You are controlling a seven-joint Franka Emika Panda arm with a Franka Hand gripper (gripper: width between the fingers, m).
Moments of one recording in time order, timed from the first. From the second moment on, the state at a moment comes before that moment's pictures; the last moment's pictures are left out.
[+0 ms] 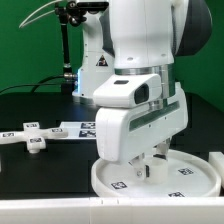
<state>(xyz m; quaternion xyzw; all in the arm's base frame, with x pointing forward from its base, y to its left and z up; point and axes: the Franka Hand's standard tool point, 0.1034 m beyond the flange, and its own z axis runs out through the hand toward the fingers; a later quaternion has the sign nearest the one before) 0.573 0.041 0.014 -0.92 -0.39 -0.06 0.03</state>
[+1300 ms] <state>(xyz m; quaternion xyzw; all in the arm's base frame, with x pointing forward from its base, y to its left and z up) 0.528 0.045 0.059 -0.96 -0.28 -0.06 0.02</state>
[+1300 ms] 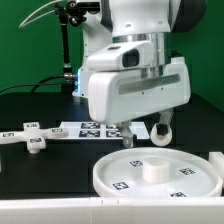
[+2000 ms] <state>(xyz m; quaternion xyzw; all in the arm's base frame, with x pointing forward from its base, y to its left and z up) 0.504 0.061 0.056 -0.98 -0.19 -0.05 0.03</state>
